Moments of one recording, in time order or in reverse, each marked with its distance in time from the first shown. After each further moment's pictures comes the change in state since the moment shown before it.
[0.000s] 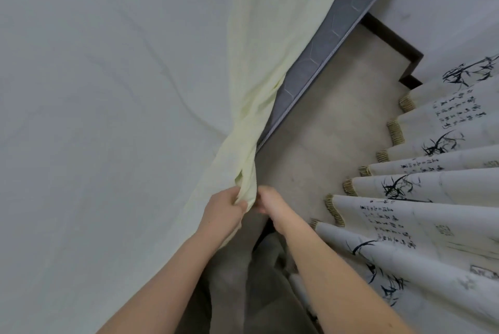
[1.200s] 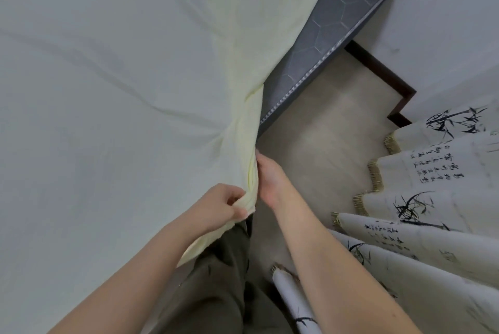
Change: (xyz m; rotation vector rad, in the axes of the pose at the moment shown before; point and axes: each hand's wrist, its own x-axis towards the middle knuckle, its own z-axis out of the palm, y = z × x) left_hand 0.132 0.220 0.086 0.009 -0.242 0.106; right_hand 0.058 -0.200 -0.209 0.463 -0.268 -0.115
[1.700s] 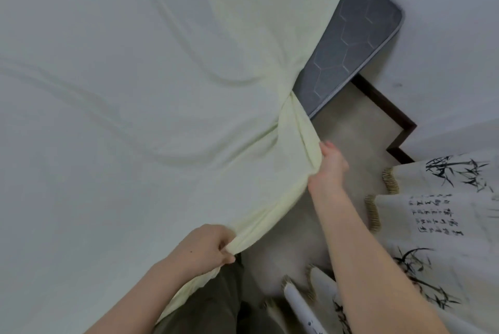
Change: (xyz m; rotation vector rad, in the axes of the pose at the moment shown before) left_hand 0.055 0.025 -0.040 0.323 -0.078 -0.102; right_hand 0.040 -0.181 -0.037 0.287 0.477 -0.472
